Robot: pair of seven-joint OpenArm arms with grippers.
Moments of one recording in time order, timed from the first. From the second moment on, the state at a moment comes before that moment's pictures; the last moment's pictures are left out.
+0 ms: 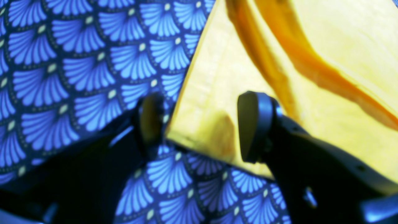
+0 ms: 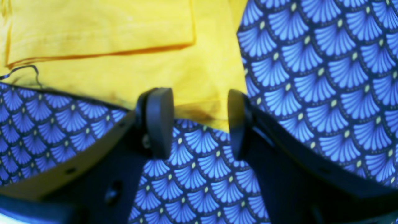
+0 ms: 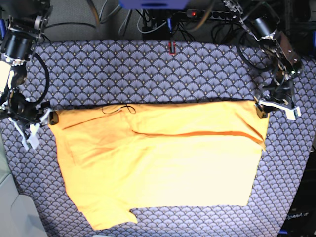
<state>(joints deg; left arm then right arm) -4.1 -4.0 -44.3 71.5 -14.1 -28.7 33.5 10.0 21.6 22.6 75.2 25.0 39.3 -63.9</state>
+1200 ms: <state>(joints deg) -4.1 -2.5 -44.4 72.0 -15.0 -28.7 37.5 10.4 22.9 22.3 65.3 24.6 39.3 -56.2</state>
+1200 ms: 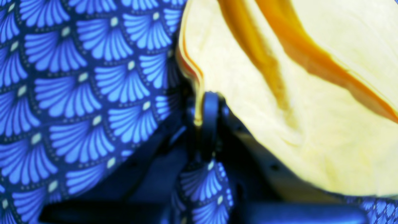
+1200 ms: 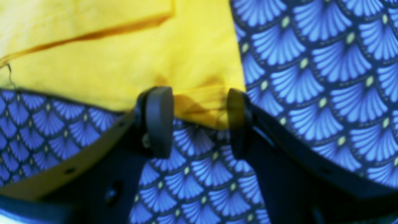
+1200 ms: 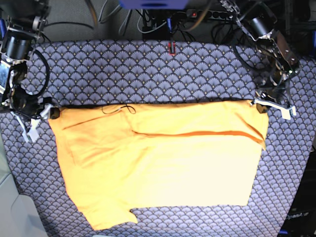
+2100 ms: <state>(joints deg) -3.5 -3.5 -44.3 72.0 -15.2 -29.1 37.9 7.6 20.8 23.3 65.2 25.7 39.1 -52.5</state>
